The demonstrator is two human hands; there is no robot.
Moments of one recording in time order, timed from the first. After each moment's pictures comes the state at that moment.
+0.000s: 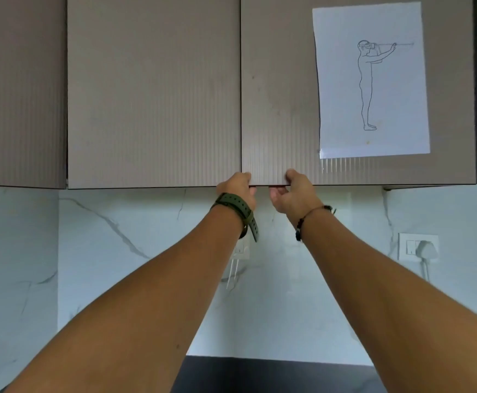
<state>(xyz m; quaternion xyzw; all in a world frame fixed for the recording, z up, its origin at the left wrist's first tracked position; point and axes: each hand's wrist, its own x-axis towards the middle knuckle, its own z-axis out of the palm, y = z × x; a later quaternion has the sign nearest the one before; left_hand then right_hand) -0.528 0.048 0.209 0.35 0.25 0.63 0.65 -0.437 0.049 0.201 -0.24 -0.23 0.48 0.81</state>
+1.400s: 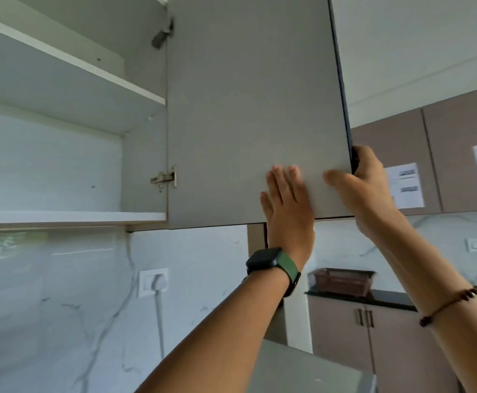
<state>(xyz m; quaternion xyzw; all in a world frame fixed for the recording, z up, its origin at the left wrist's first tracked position) -0.249 -0.285 0.185 0.75 -0.05 0.65 0.03 -0.296 -0.390 0.234 -0.61 -0.25 -0.43 0.62</state>
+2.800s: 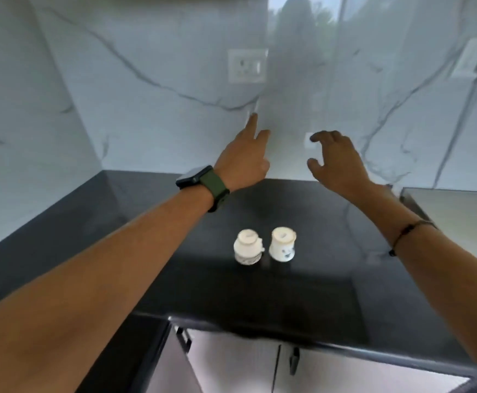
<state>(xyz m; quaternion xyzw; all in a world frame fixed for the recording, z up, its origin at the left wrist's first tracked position) -0.577 0.013 -0.048 0.88 0.42 0.20 0.02 -0.398 -0.030 -0.070 -0.70 -0.64 -0.09 0.31</state>
